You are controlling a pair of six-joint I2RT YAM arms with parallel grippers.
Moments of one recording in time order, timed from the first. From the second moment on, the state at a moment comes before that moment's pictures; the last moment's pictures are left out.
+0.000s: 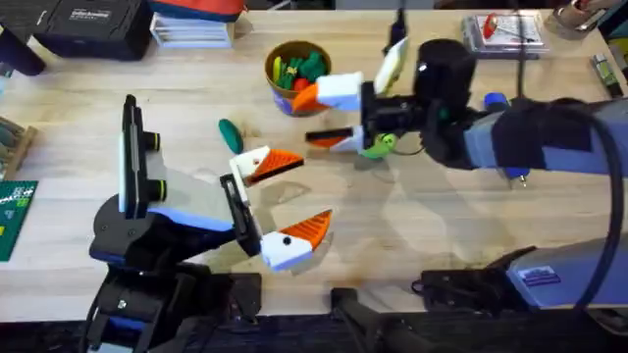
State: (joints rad) left arm -0.17 0.01 0.01 -0.10 1.01 -0.15; right arm 0.40 1.64 0.63 0.69 -1.07 1.20
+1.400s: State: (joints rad) left arm -0.17 0.01 0.01 -0.10 1.01 -0.15; right arm 0.67 1.45 1.05 -0.81 0.17 0.28
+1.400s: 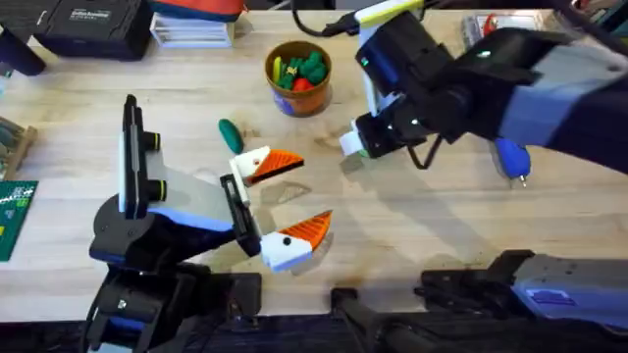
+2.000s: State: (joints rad) left arm -0.17 0.01 0.01 -0.10 1.01 -0.15; right arm 0.67 1.62 1.05 -0.73 0.19 0.28
